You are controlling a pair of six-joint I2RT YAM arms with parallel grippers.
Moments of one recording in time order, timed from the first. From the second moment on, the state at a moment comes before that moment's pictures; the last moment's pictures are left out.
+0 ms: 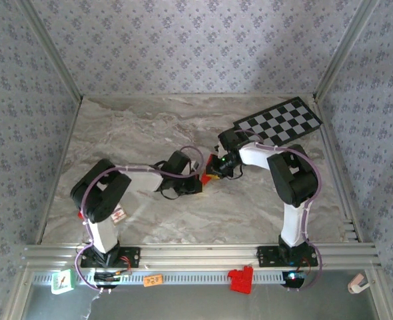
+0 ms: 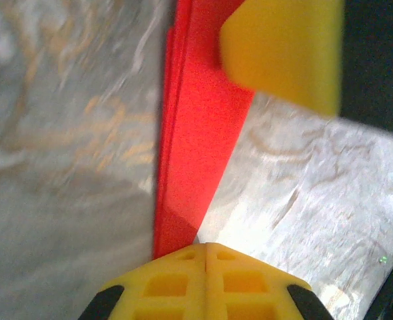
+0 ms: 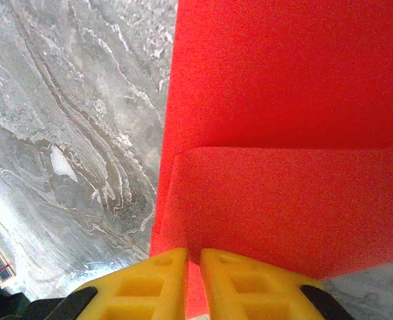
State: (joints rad) left arm -0.74 1.78 0.84 -0.02 0.46 -0.75; right arm 0.48 1.94 1.15 -0.42 -0.49 0.64
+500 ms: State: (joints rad) left arm -0.71 1.64 0.89 -0.15 0.44 -0.75; right arm 0.50 1.91 1.12 -0.39 -0.48 0.67
